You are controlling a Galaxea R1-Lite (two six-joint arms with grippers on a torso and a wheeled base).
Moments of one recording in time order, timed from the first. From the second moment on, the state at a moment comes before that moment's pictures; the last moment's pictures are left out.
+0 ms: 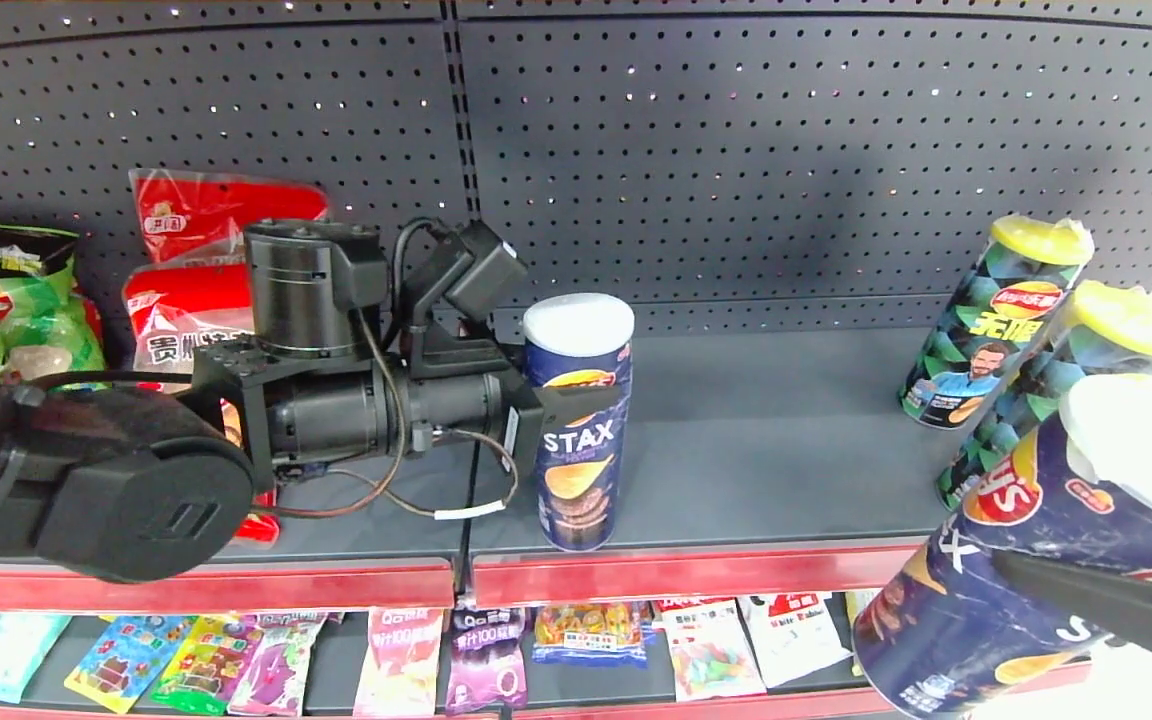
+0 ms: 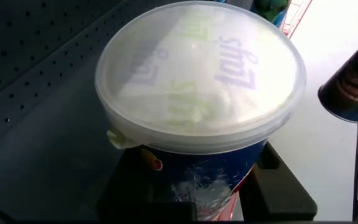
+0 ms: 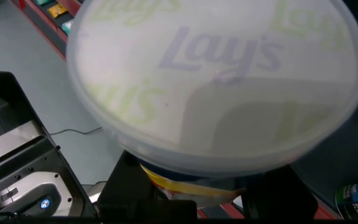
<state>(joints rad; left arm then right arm) -0.59 1.77 -0.95 -0.62 -0.49 0.16 0.51 0.94 -0.58 -0.09 0.30 -0.16</state>
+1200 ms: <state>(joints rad) -0.61 1.71 -0.74 -0.75 -0.41 0.12 0.51 1.18 -0.78 -0.10 0.30 -0.17</state>
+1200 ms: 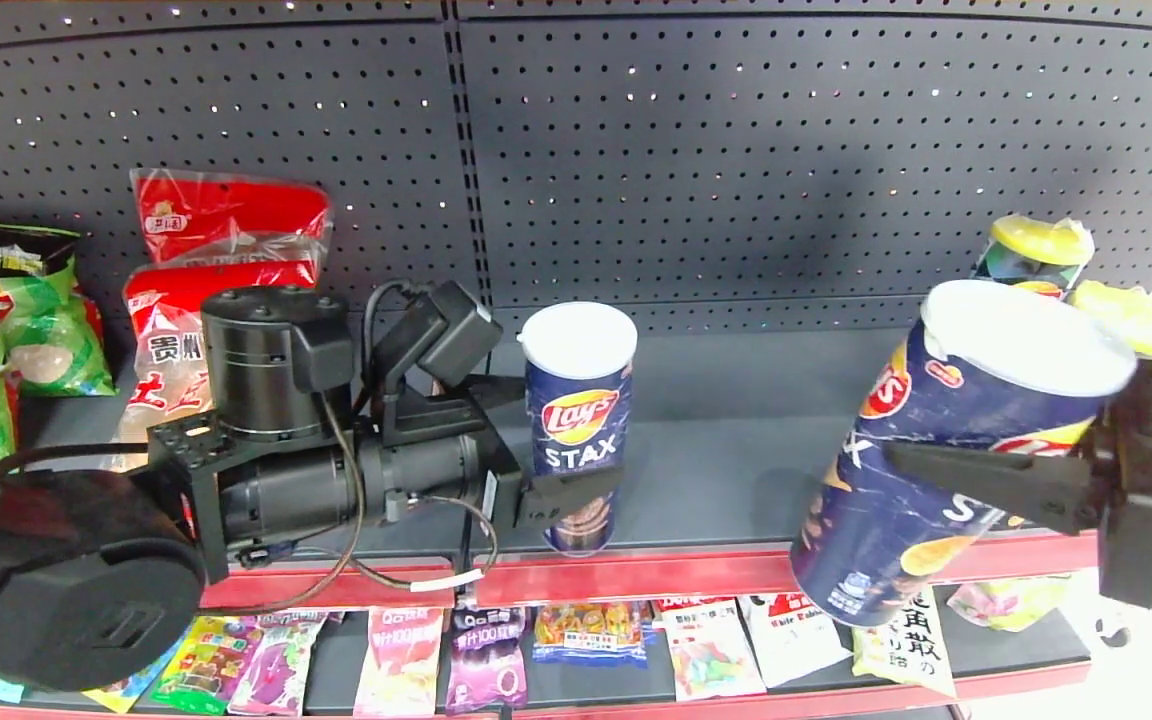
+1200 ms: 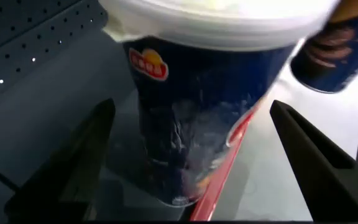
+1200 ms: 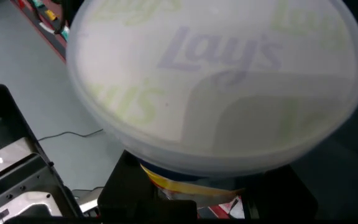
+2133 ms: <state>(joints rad) -0.60 1.40 -0.49 -0.52 -0.30 0.13 0.51 1.75 -1.24 -0.25 0.26 -0.17</state>
